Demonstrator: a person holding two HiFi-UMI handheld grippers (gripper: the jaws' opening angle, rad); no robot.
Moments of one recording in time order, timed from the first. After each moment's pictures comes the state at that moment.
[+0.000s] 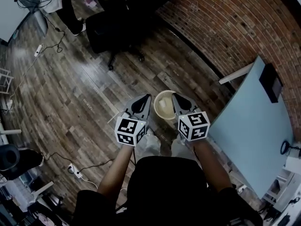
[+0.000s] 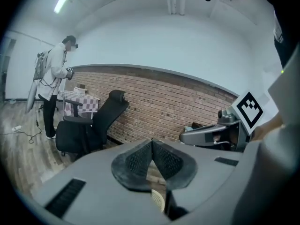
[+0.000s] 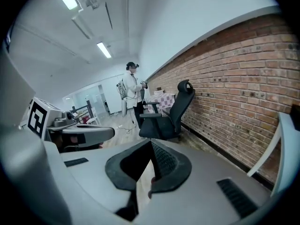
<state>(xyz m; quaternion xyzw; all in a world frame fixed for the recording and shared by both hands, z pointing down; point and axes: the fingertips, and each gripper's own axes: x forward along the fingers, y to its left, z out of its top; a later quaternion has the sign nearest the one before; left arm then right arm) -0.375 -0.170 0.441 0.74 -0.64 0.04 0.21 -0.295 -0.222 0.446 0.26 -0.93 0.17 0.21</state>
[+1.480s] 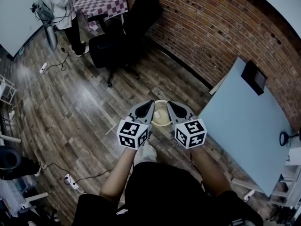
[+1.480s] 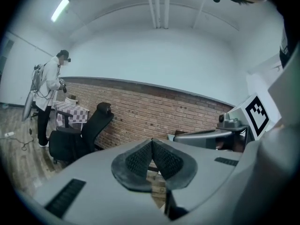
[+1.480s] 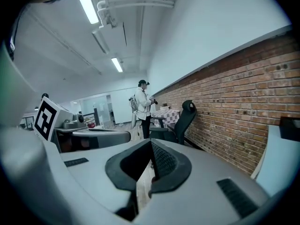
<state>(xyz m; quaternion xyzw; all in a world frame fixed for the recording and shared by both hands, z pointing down) -0.248 -0.075 0.349 0.77 -0.62 0.00 0.15 -0.194 -0.099 0.349 0.25 -0.95 0.11 0.13</state>
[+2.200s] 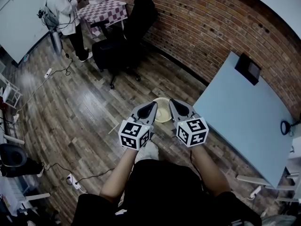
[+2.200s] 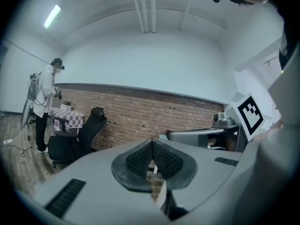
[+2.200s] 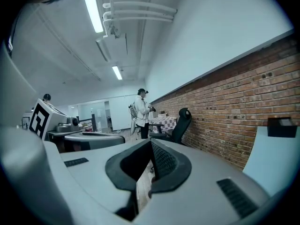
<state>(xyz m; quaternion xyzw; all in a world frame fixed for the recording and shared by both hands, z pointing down) -0.167 0.012 0.324 0.79 -0.60 0.02 0.12 -0.117 -0.023 0.322 0.27 -0.95 0.10 0.08</state>
